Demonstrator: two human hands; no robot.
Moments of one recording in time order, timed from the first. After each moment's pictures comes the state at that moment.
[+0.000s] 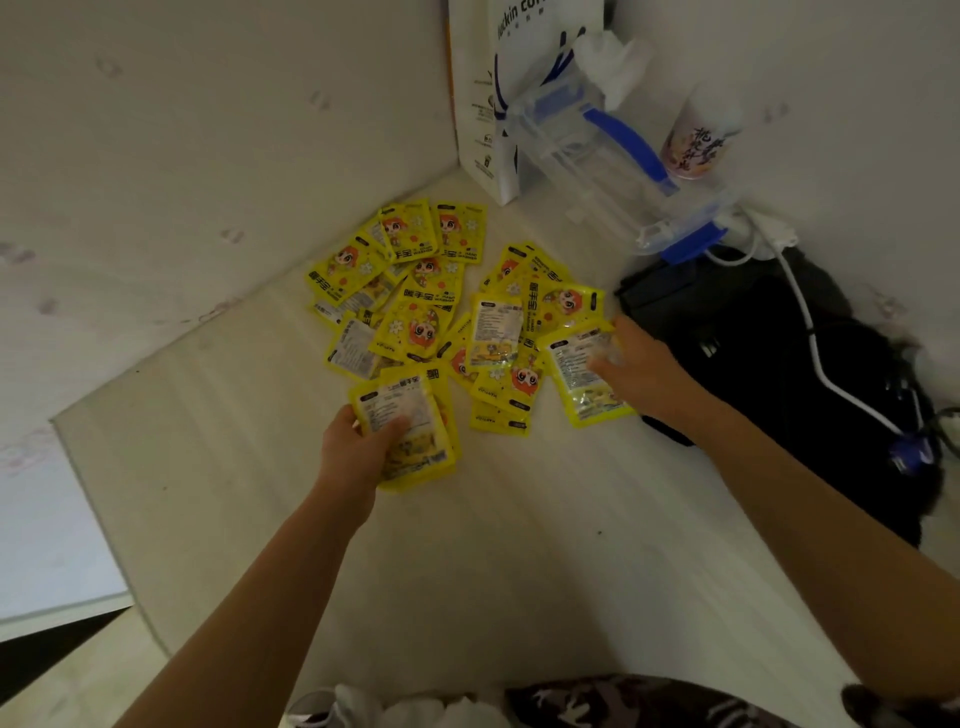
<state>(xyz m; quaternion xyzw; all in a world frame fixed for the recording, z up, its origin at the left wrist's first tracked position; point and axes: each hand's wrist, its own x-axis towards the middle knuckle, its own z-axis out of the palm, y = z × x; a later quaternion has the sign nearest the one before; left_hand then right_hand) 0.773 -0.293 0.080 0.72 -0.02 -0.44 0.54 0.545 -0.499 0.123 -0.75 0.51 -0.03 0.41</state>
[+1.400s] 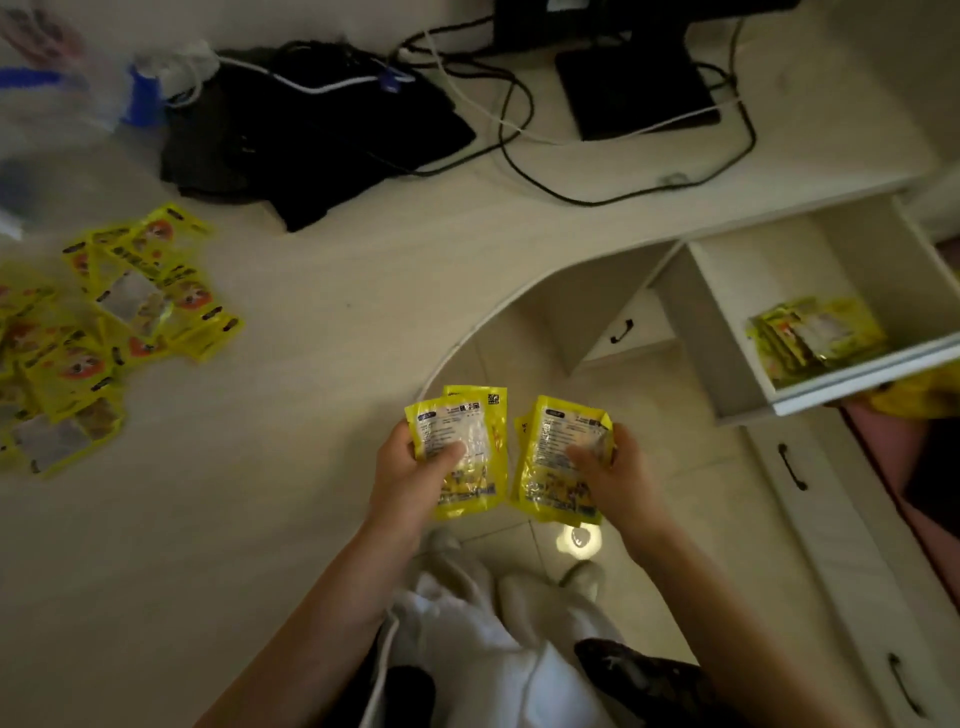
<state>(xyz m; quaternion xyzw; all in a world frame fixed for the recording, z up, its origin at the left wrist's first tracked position) 0.612 -0.084 0.085 0.58 -0.47 -0.64 0.17 0.454 0.043 0.102 -0.09 0.82 -0.41 0.40</state>
